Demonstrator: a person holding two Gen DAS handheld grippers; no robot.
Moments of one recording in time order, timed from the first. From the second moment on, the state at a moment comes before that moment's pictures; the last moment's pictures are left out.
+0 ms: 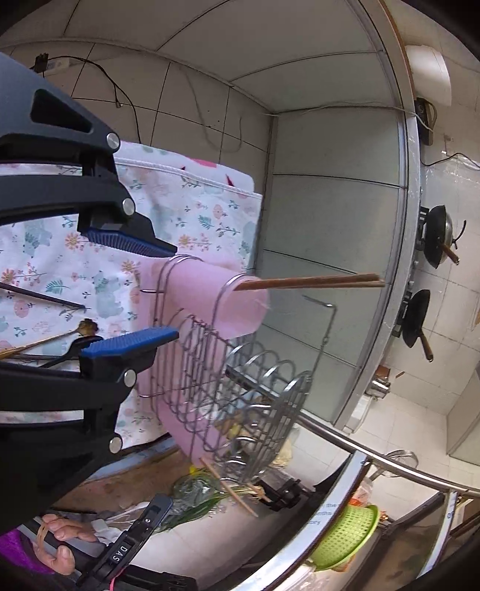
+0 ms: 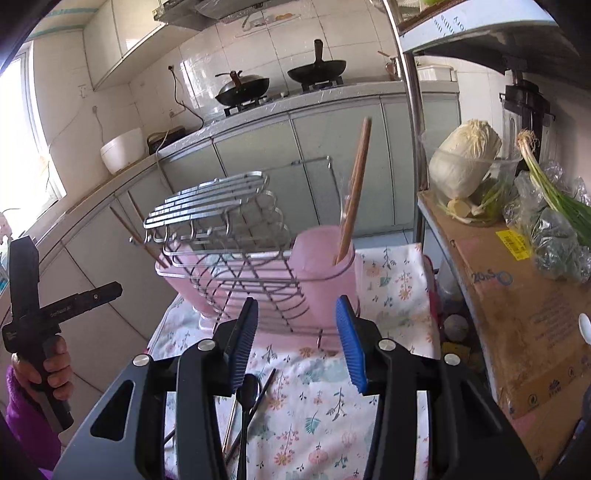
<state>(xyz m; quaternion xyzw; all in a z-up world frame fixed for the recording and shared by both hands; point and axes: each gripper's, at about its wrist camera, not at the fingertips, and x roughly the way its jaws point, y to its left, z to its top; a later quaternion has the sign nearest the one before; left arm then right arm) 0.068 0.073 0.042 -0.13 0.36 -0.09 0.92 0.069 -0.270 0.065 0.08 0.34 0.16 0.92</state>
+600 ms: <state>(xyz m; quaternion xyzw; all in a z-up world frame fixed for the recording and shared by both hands) 0.063 0.022 -0.069 -0.06 0.52 -0.13 0.84 0.065 -0.259 -0.034 0.09 0.47 0.18 0.86</state>
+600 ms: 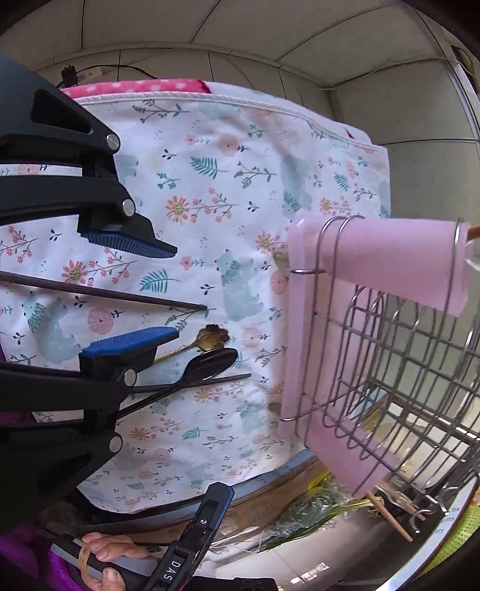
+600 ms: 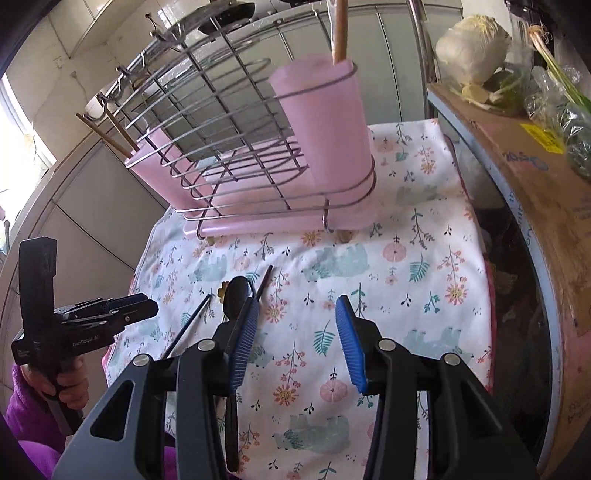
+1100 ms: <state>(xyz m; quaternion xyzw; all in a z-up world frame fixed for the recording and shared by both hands) 0.097 -0.017 -0.108 0.03 0.57 -0.13 0.81 0.064 -0.234 -0.056 0.07 0.50 0.22 0.83</state>
